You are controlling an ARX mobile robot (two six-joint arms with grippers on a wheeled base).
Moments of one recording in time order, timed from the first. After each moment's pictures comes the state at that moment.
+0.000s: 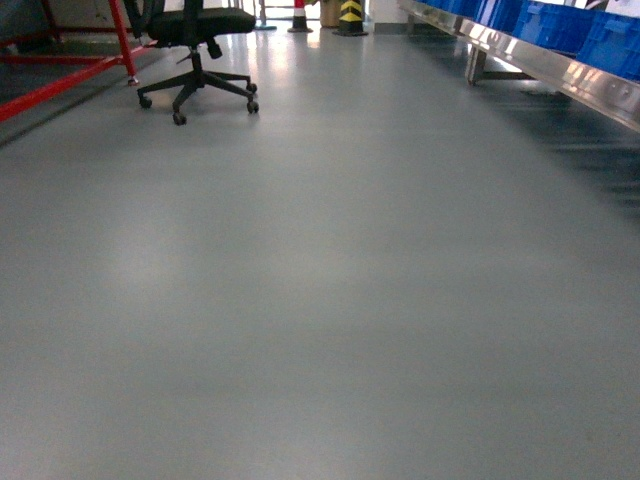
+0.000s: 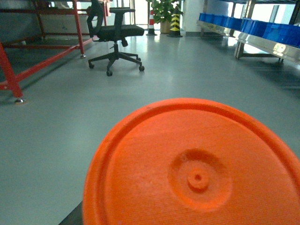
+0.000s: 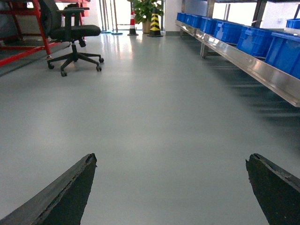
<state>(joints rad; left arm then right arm) 0.00 0.01 0.01 0.00 0.00 0.00 0.00 0.00 0.01 0.00 0.00 0.00</state>
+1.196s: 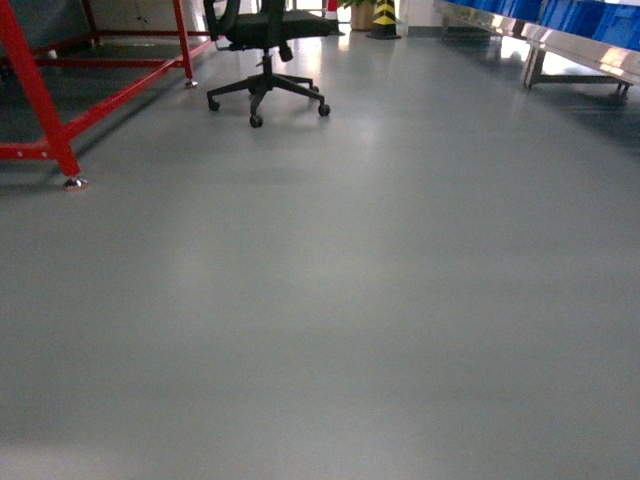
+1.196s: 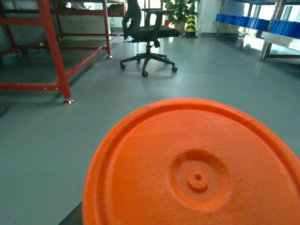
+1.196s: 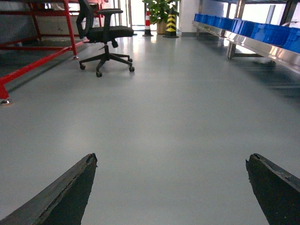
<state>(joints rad) 0.00 0.01 0.01 -0.01 0.00 0.00 0.00 0.00 0.01 0.00 0.00 0.00</state>
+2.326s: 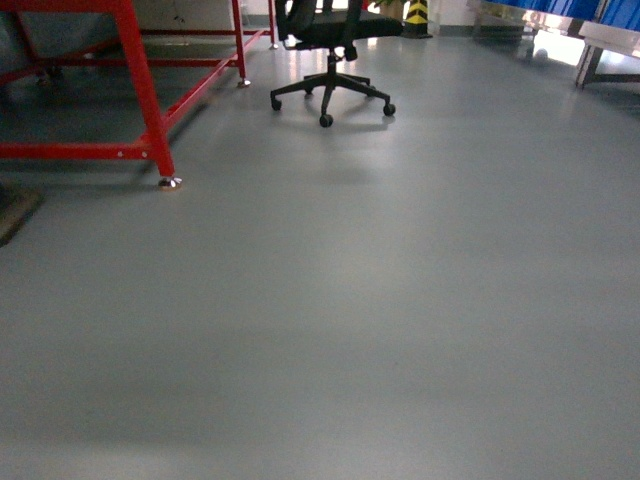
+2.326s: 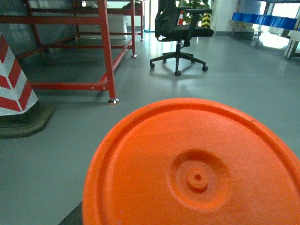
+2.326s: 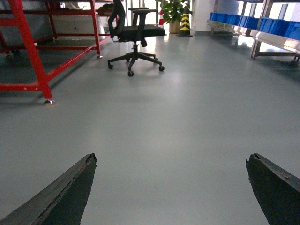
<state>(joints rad) 0.00 0.01 0.01 -0.01 0.00 0.00 0.00 0.00 0.01 -0.01 0.00 0.00</state>
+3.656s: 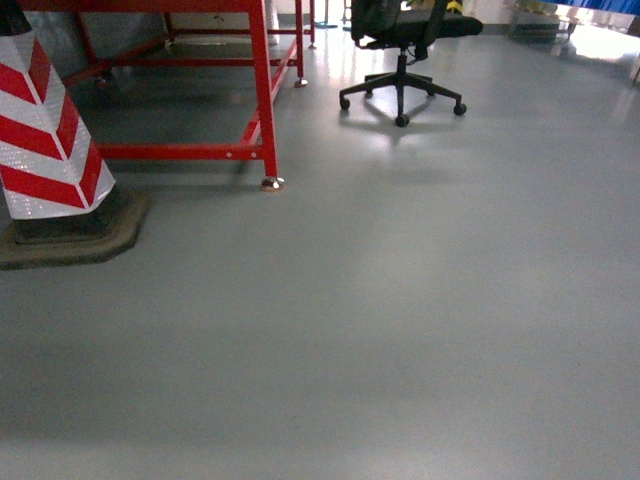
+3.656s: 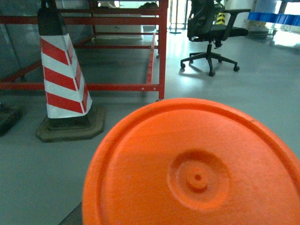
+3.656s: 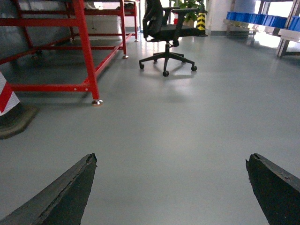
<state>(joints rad) 0.00 0.01 0.01 -0.01 0.00 0.00 0.00 0.00 0.01 -0.01 0.00 0.00</state>
